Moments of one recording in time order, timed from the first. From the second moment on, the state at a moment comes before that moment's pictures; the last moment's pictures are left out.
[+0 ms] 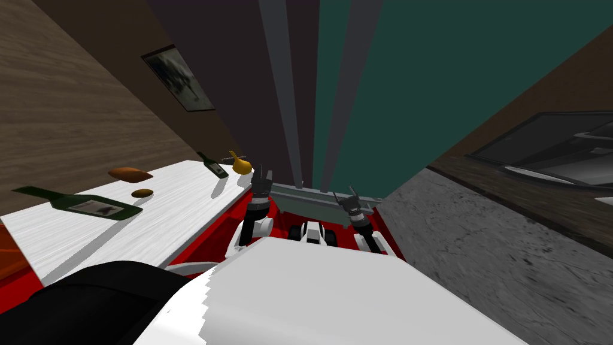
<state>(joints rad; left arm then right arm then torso) 0.52 0.04 -0.01 -2.26 -0.04 -0.46 0.05 0.35 -0.20 0.08 -1.68 0.43 -0.82 1.35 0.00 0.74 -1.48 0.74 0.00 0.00</state>
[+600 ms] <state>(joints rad) 0.52 0.04 -0.01 -2.26 -0.04 -0.46 0.05 0.34 -0.18 0.10 -1.61 0.47 -0.85 1.50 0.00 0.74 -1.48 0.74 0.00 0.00</state>
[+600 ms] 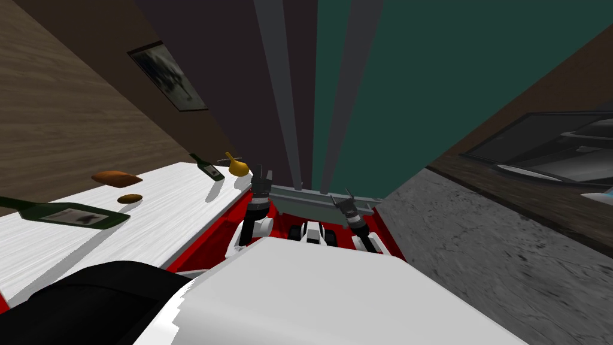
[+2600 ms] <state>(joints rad) 0.52 0.04 -0.01 -2.26 -0.04 -0.46 0.05 0.28 0.02 0.13 -1.41 0.59 -0.89 1.89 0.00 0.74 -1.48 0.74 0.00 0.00</state>
